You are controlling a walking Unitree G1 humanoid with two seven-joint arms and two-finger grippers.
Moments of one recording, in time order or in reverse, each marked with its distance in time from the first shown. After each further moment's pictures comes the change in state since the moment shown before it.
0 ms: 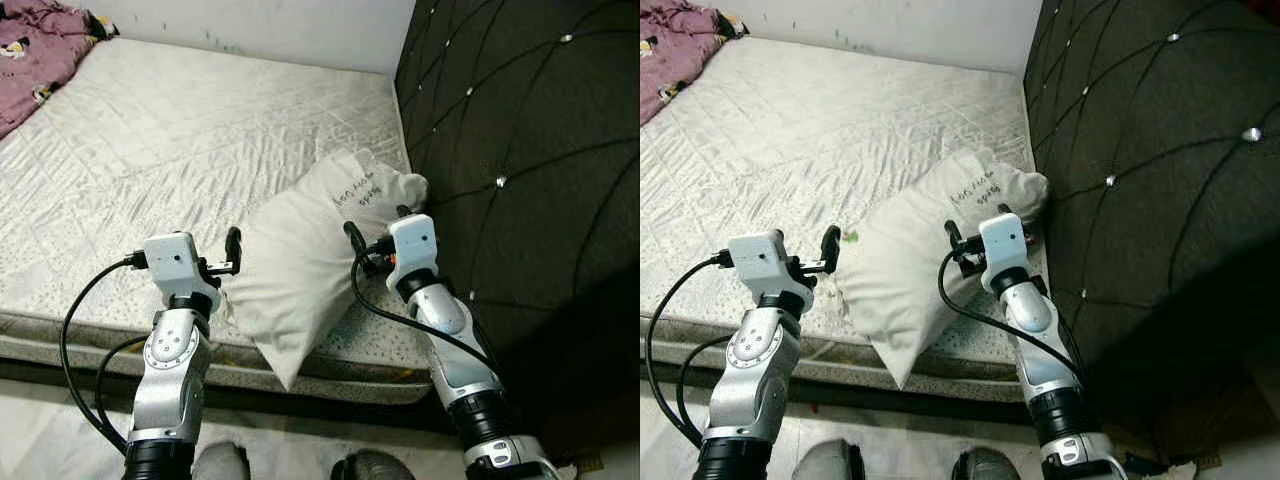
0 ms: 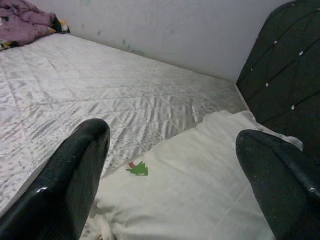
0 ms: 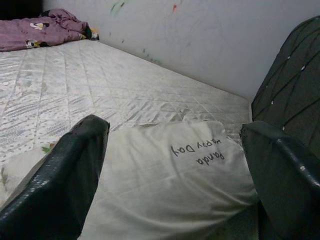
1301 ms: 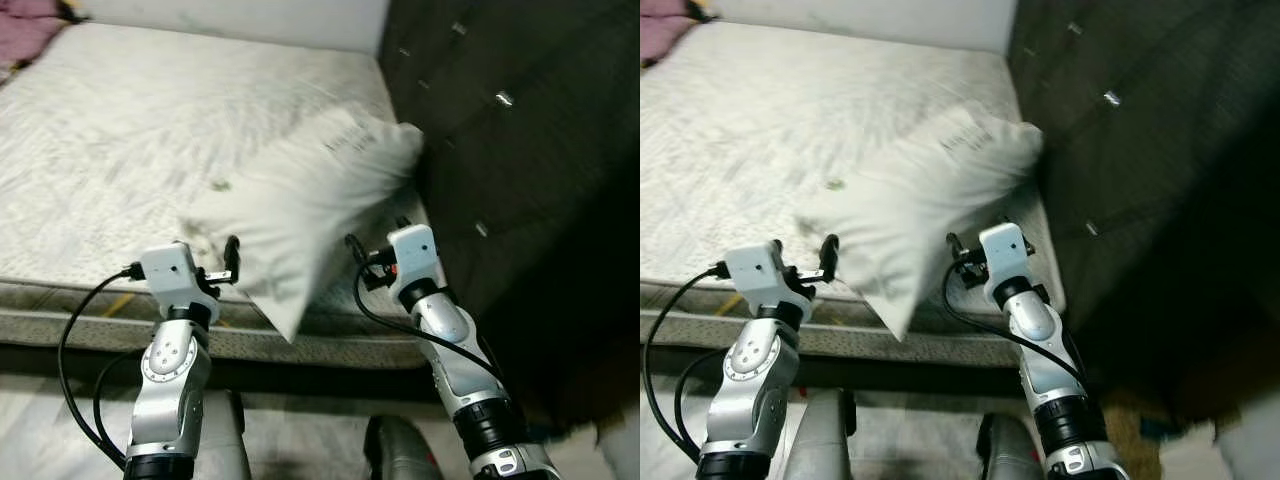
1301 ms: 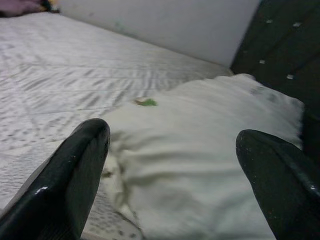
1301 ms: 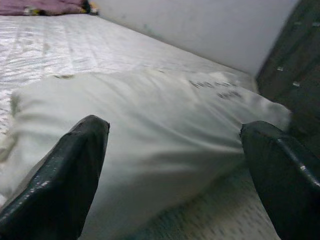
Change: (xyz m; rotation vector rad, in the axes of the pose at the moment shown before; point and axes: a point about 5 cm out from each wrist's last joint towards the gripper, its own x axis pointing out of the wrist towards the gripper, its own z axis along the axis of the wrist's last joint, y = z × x) left arm -0.004 0.001 0.000 -0.016 -0.005 -0.004; right arm -0.002 -0.002 -0.006 0.003 0.027 0.021
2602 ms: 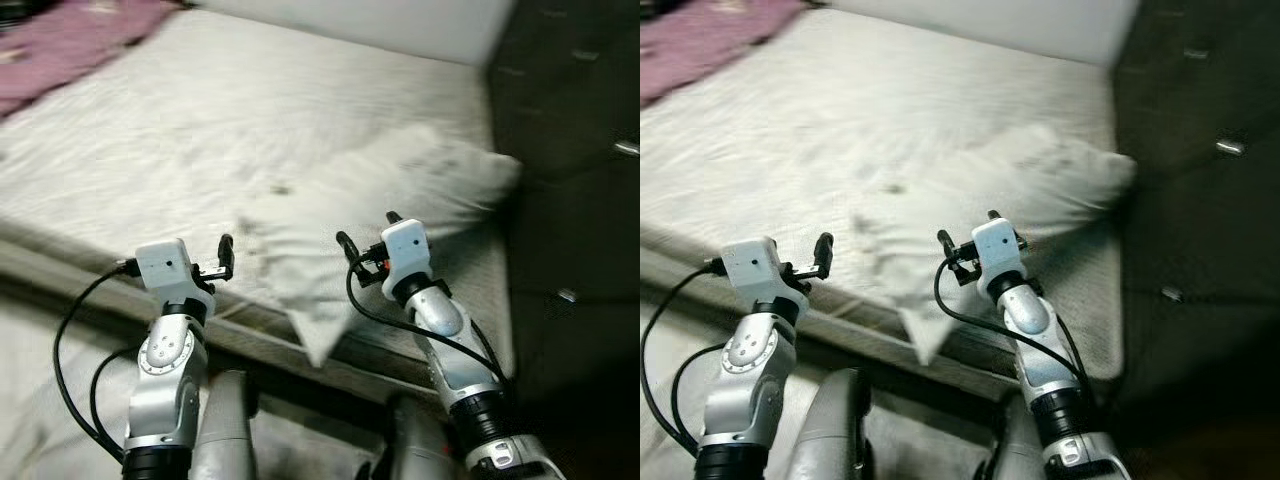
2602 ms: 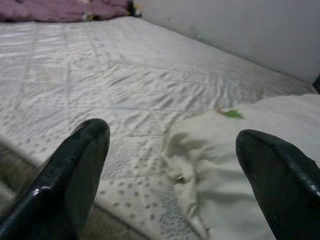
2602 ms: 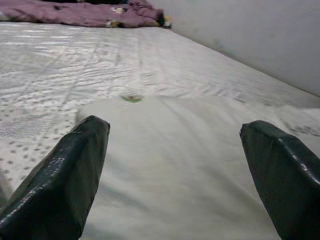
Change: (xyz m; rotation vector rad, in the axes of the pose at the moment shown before) left arm 0.002 0.005 -0.001 -0.008 0.035 0.046; right arm 0.006 0.008 0.004 -0.011 0.010 0.054
